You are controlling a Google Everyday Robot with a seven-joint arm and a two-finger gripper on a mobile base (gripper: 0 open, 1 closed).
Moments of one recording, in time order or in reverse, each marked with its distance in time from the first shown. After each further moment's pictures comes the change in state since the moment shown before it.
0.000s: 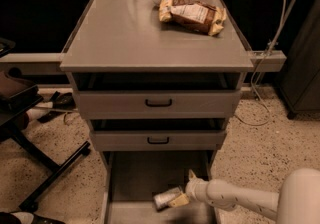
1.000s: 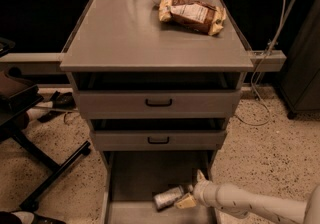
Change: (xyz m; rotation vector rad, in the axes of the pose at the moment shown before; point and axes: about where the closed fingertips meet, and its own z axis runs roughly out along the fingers) arm -0.008 -0.001 -0.055 0.059 -0.016 0.010
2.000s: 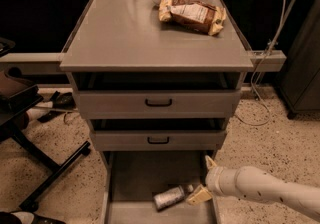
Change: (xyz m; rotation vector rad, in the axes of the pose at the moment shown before) arm -0.089 0.002 -0.140 -0.059 0.045 -0.167
